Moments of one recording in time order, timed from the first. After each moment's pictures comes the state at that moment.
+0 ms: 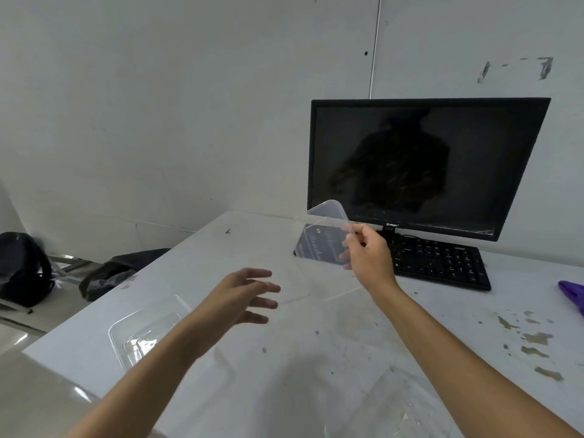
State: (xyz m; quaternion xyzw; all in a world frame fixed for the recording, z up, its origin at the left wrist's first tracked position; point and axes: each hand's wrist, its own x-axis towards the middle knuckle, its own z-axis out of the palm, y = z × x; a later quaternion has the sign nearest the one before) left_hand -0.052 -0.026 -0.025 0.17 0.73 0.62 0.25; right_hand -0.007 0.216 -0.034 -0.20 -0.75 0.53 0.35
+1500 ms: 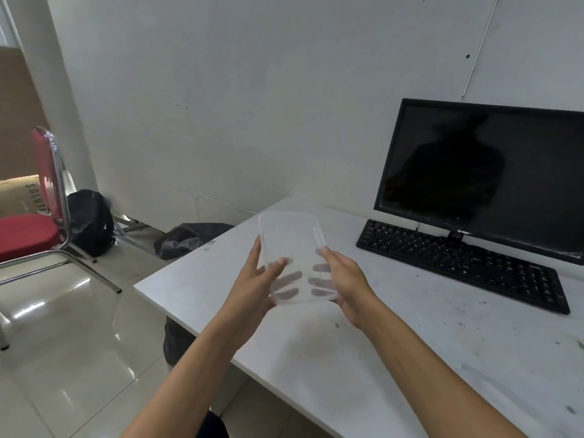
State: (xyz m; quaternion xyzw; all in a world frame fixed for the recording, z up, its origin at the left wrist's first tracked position) left_hand -0.057 -0.125 -0.059 0.13 0.56 0.79 0.19; right_hand -0.035 0.046 -0.053 -0.18 -0.68 0.70 0.08
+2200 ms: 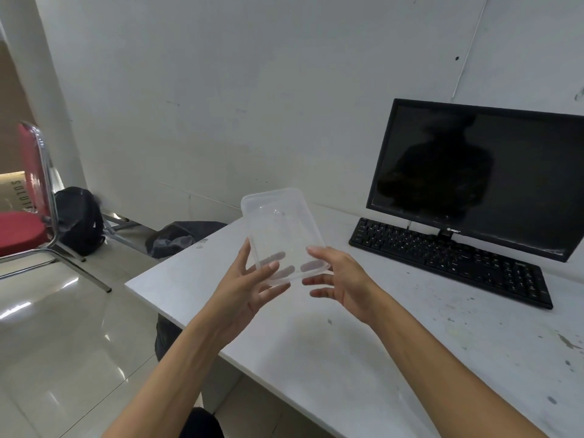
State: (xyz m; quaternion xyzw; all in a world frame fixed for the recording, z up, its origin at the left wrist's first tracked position) left_hand -0.062 -0.137 -0.066 0.17 0.47 0.83 0.23; right_hand -0.015 0.055 -0.033 -0.12 -0.70 0.70 0.01
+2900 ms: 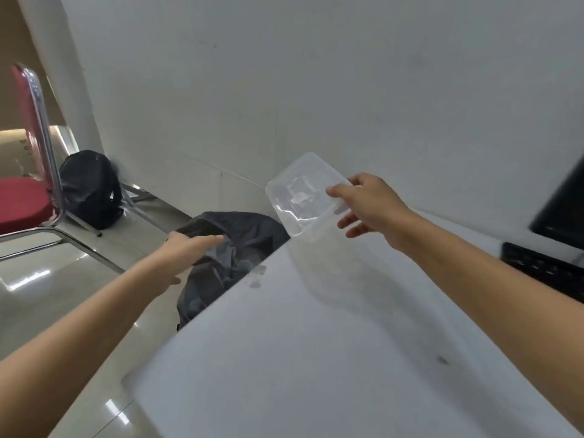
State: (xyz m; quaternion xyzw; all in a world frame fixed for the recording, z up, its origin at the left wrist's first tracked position) left_hand -0.376 -0.280 -0.117 -0.13 0.85 0.49 0.15; right_hand -0.319 -0.002 -0.021 -0.13 -0.85 0.50 0.07
